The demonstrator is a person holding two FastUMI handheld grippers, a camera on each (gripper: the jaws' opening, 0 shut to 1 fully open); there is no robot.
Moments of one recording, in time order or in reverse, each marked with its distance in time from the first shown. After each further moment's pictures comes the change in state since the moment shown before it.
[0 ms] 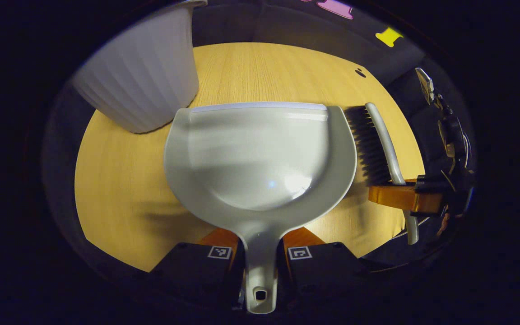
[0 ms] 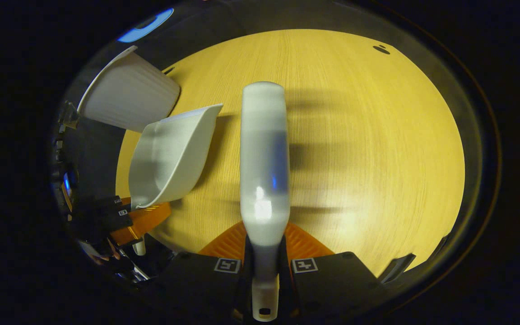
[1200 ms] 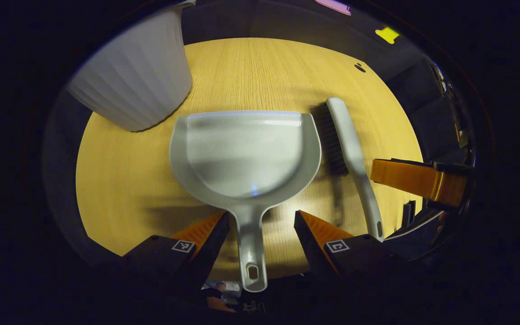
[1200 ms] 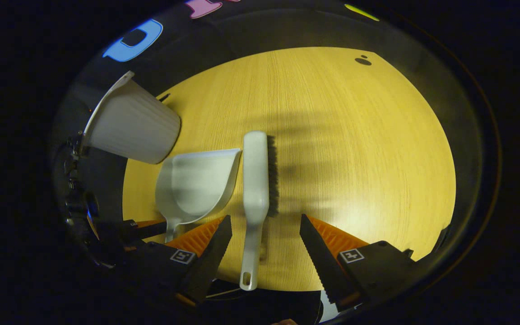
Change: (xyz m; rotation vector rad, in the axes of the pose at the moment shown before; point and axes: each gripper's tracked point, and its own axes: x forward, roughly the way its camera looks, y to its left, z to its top) left arm -0.053 -0.012 -0.001 0.028 -0.005 0.012; right arm -0.055 0.021 0.035 0.108 -0.218 -0.005
